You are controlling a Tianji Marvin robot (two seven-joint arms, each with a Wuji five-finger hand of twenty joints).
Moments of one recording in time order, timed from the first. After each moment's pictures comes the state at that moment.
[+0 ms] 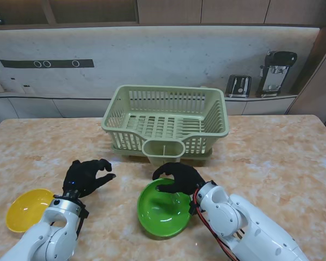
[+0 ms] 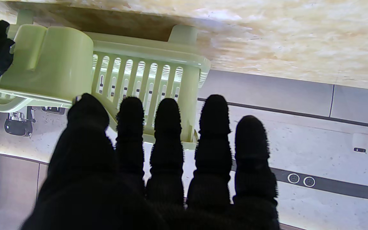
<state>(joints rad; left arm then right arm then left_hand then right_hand) 1.84 -1.10 -1.37 -1.80 1.00 0.09 0.27 -1.37 -1.13 0.87 -1.50 -0.57 -0.06 -0.05 0.94 -0.21 0.01 -0.07 0.64 -0.09 0.74 0.63 0.85 0.05 0.45 0.62 0.76 0.21 0.62 0.71 0.33 0.26 1.19 0.59 0.32 -0.54 0.89 -0.06 0.58 -0.30 0.64 0.49 0.60 -0.20 0.50 0.35 0.61 -0.03 0.42 0.34 0.40 0.22 1.08 0.25</state>
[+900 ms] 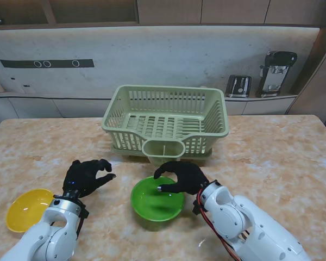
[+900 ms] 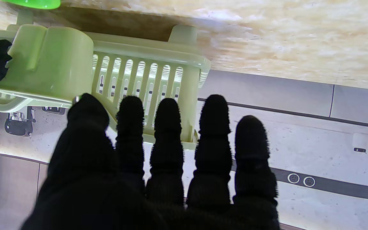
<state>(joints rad) 1.84 -1.10 -1.37 -1.80 1.00 0.08 0.27 -1.41 -1.12 0.91 -1.53 -0.64 -0.10 -0.07 0.94 -0.21 0.01 -0.07 0.65 -0.08 0.74 0.63 0.85 0.05 0.45 0.62 0.76 0.21 0.62 0.71 0.33 0.26 1.19 0.59 0.26 -0.53 0.82 -0.06 0.54 -0.42 0.59 0.50 0.60 -0.21 0.40 0.31 0.54 -0.02 0.35 0.33 0.30 0.22 1.05 0.27</state>
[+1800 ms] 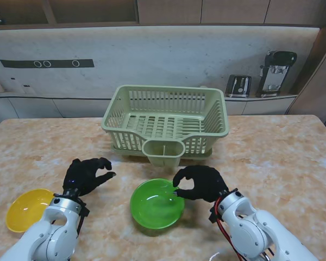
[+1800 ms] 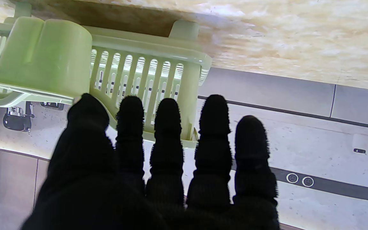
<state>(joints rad) 1.82 -1.10 -1.37 -1.79 0.98 0.08 0.28 -1.66 -1.09 1.14 -1.77 -0.79 -0.09 -0.05 0.94 -0.21 0.01 -0.07 0.65 -0.08 0.74 0.63 0.85 0.05 0.45 0.63 0.76 0.21 0.62 0.71 0.33 0.26 1.19 0.59 0.35 -0.57 0.82 -0.07 0.67 -0.45 0.85 0.41 0.81 -0.23 0.51 0.41 0.76 -0.06 0.50 0.37 0.48 0.15 1.12 0.32</state>
